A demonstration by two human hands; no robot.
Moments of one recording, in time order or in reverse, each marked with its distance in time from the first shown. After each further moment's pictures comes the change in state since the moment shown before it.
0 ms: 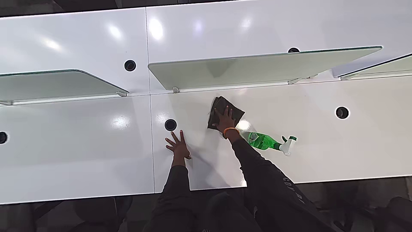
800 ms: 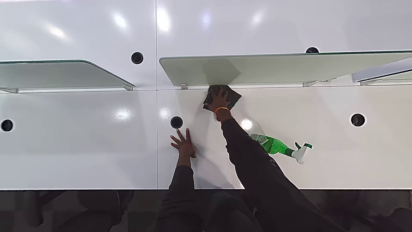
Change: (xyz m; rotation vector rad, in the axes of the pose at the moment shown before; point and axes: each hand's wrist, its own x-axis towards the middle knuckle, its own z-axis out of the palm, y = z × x) left_hand 0.005 0.000 0.002 -0.046 -0.002 0.002; right_hand 0.078 -0.100 -0.036 0.071 0.111 -0.031
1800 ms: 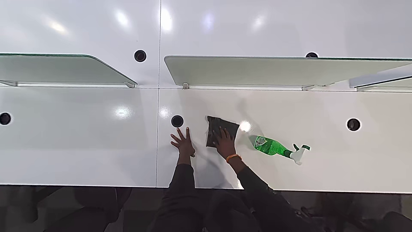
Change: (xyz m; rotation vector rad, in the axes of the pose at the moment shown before) left_hand 0.001 -0.001 0.004 -0.019 0.035 -0.001; right_hand -0.179 0.104 0.100 -0.135 -0.068 -0.264
